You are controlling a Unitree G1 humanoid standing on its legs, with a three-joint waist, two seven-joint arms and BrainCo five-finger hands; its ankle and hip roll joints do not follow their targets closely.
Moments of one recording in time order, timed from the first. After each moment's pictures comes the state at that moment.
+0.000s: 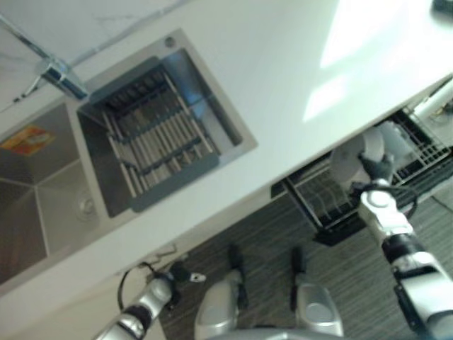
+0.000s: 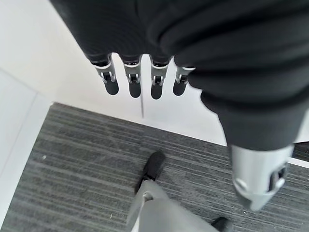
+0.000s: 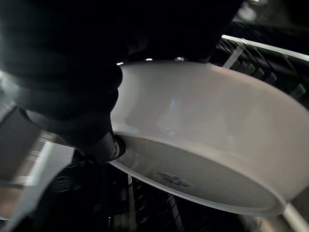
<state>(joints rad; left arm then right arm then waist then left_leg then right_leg) -0.17 0.38 -0.48 1.06 0.13 -0.08 0.04 -0.59 -0.60 0.21 0.80 0.32 -0.06 -0.53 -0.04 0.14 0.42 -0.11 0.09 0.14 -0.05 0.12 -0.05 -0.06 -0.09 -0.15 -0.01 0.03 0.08</state>
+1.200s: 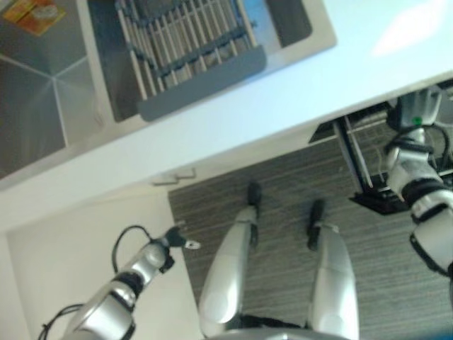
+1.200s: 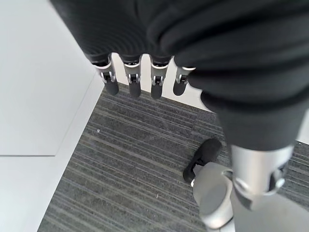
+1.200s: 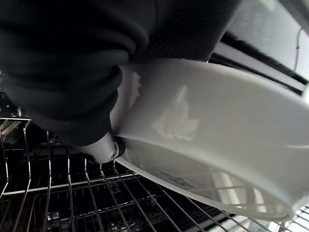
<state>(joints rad) -0.32 0.51 -0.58 0.99 0.06 -0.09 0.02 -1.06 -0.71 0.73 1.14 -0.49 0.26 -0.81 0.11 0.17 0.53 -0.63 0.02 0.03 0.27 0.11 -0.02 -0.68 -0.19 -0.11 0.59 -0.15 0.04</state>
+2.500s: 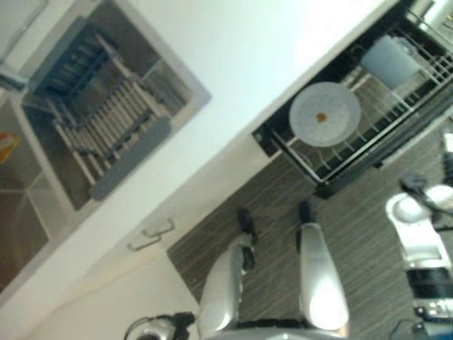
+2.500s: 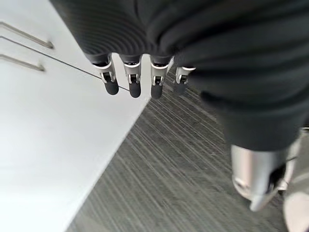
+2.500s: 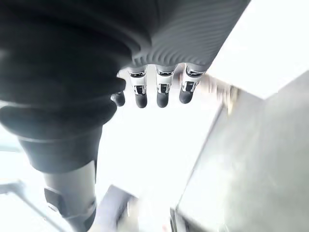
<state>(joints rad) -0.04 0.22 -0.19 1.19 -0.02 0.22 -0.14 -0.22 -0.56 -0.17 -0.10 -0.10 -0.10 -1.23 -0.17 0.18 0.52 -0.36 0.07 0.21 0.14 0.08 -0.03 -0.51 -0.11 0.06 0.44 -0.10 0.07</state>
